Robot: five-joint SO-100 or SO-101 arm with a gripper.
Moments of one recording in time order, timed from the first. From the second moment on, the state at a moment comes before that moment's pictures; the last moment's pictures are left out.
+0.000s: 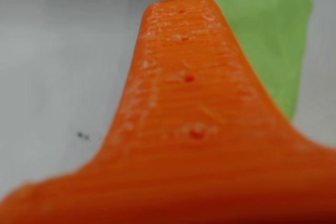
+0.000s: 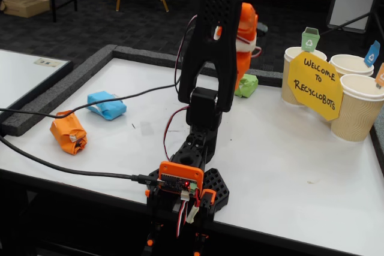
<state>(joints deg) 1.5 73.7 96.5 49.7 -6.2</state>
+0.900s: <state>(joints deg) 9.2 68.0 95.6 37.6 -6.2</state>
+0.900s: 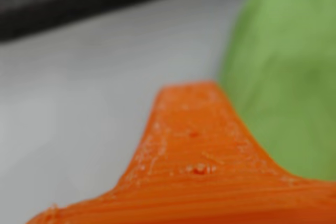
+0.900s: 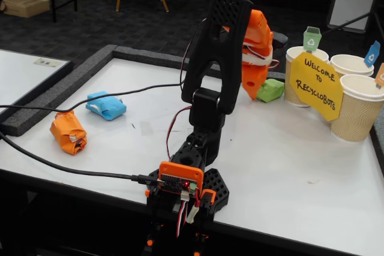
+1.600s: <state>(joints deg) 6.2 67.9 92.3 44.3 -6.5</state>
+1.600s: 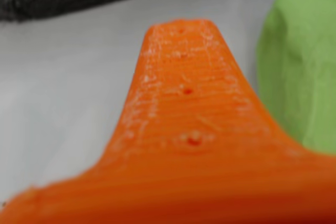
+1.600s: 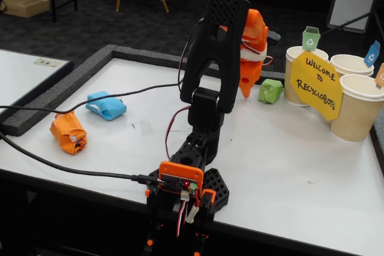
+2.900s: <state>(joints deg) 13.8 68.0 92.6 40.7 -6.4</state>
